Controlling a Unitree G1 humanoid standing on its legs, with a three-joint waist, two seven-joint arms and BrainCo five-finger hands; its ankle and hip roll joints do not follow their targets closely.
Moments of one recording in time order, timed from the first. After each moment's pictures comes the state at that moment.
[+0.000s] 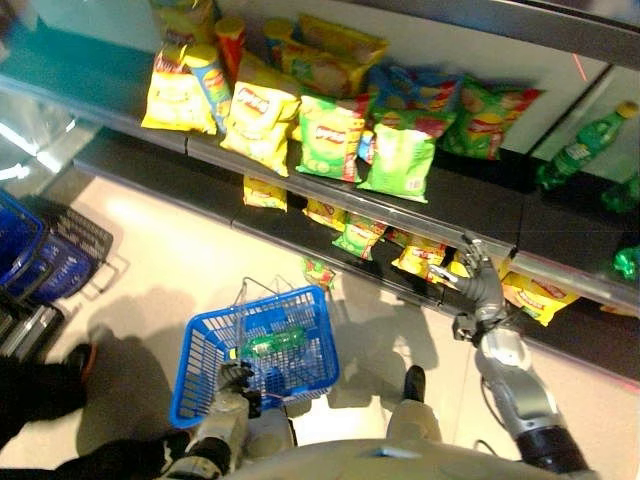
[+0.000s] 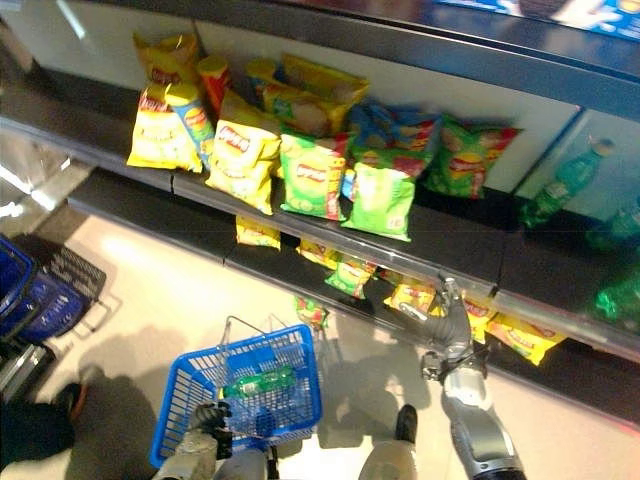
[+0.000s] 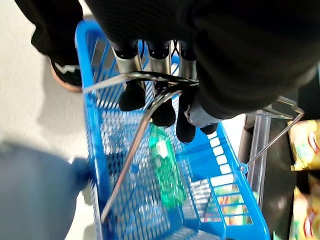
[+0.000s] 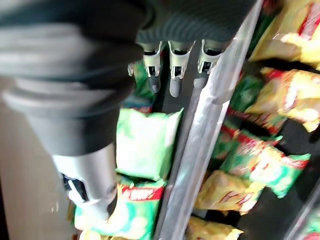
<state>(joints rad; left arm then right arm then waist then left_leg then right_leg) -0.04 0.20 -0.08 0.91 -0.13 0.02 0.38 0.04 -0.28 0.08 0.04 0.20 -0.07 -0.27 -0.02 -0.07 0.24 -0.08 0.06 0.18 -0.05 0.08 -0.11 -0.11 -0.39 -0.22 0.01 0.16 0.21</state>
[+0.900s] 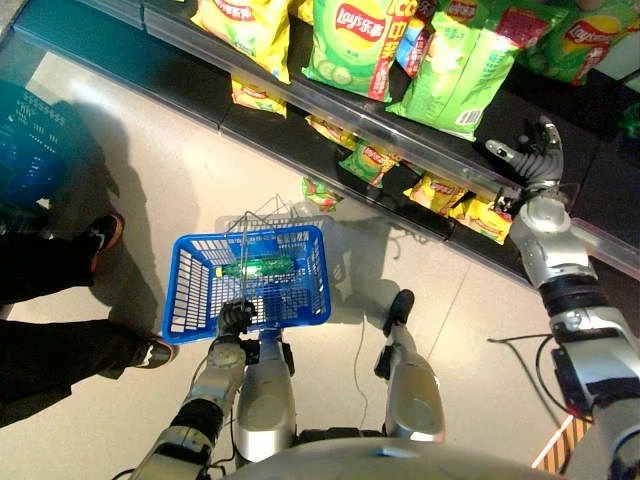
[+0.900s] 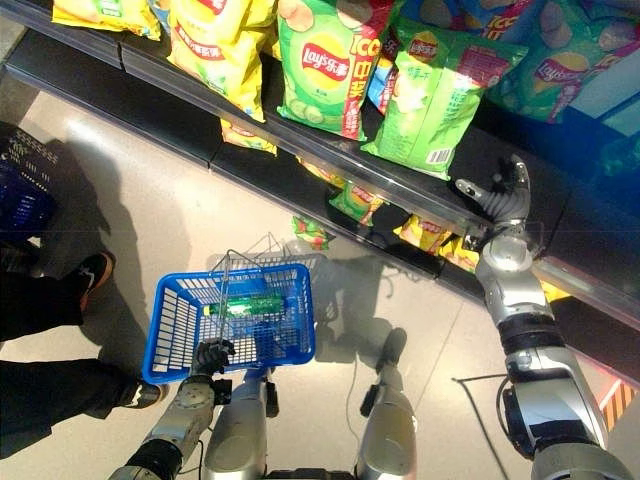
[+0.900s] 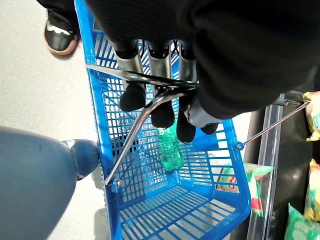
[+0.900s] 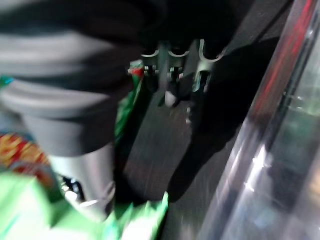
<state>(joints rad) -0.13 0.23 -0.20 0.73 -0.19 -0.02 0.33 -0.70 -0.62 0.07 0.67 0.49 -0.05 -0.38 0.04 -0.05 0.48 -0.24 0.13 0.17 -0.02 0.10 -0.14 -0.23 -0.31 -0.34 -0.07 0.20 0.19</state>
